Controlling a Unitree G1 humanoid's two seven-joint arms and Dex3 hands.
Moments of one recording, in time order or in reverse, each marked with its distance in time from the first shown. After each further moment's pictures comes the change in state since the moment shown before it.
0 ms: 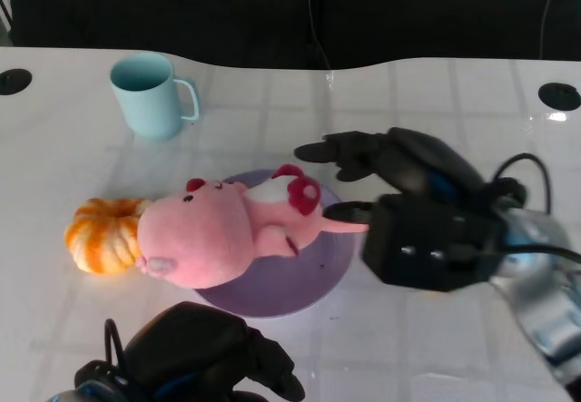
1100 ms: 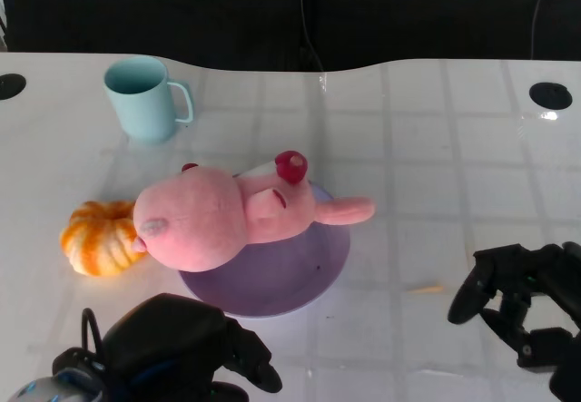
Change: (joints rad) left arm -0.021 0.052 0.049 0.042 -0.056 -0.033 -0.013; right arm 0.618 -0.161 -0.306 -0.424 0.188 -0.013 0.036
